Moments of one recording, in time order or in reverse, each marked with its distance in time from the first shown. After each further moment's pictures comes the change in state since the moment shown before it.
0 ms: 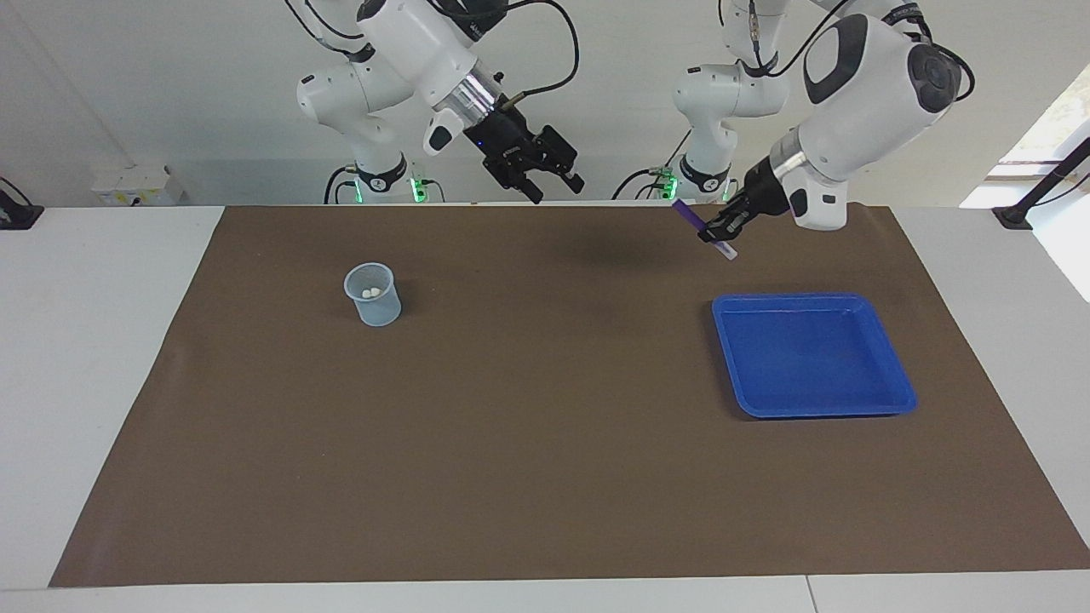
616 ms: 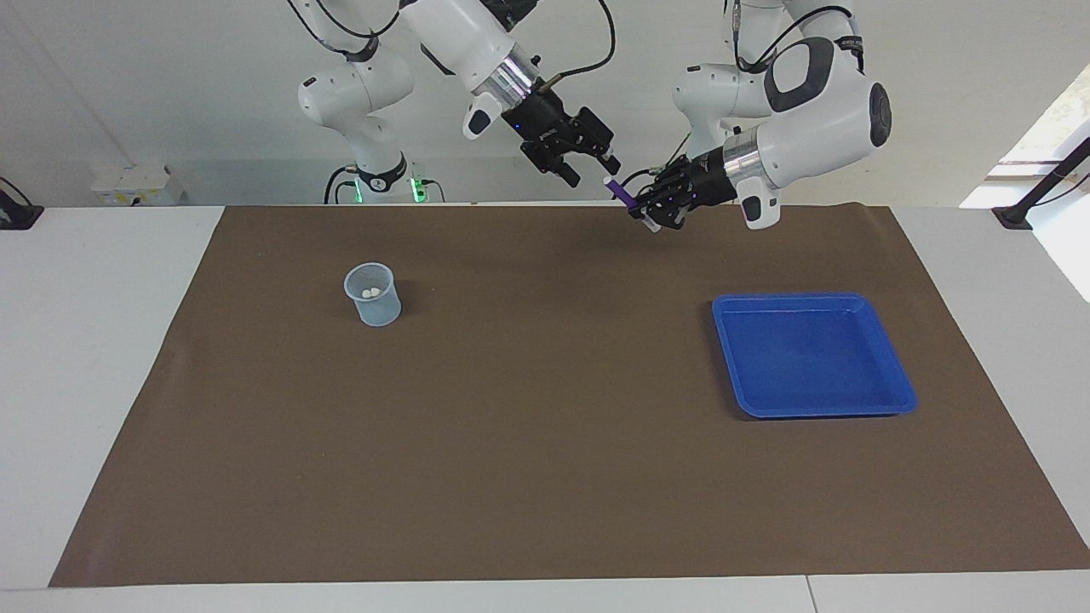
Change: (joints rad) left arm -0.016 -0.104 0.005 -0.249 -0.327 0.125 -0.189; right arm 0.099 0.012 0.003 0.003 0.000 0.078 0.082
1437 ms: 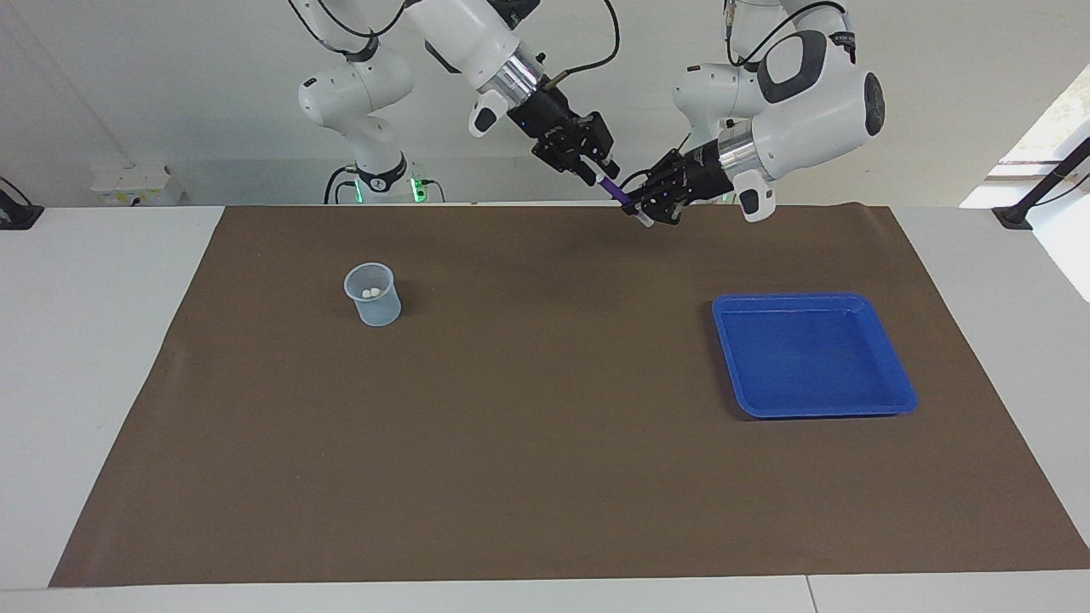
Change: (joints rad) left arm -0.013 -0.014 -0.005 -0.006 -0.021 0.033 -0.061; right arm 0.008 0.000 0.000 0.000 0.000 -0.001 0.000
